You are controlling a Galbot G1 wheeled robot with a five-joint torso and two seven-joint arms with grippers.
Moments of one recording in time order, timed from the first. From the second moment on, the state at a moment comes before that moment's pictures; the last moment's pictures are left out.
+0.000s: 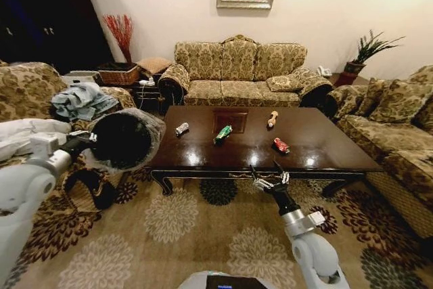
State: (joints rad) left arm 1.40 -0.69 -1.09 -2.03 -0.63 0.53 0.09; right arm -1.56 1.40 0.58 2.12 0.30 0.11 -0.30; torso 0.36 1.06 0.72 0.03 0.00
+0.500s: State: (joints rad) left arm 1.37 -0.67 -1.06 -2.01 -0.64 0.53 0.08; right arm -1.52 1.40 0.55 2.09 0.30 0.12 -0.29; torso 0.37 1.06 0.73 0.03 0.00
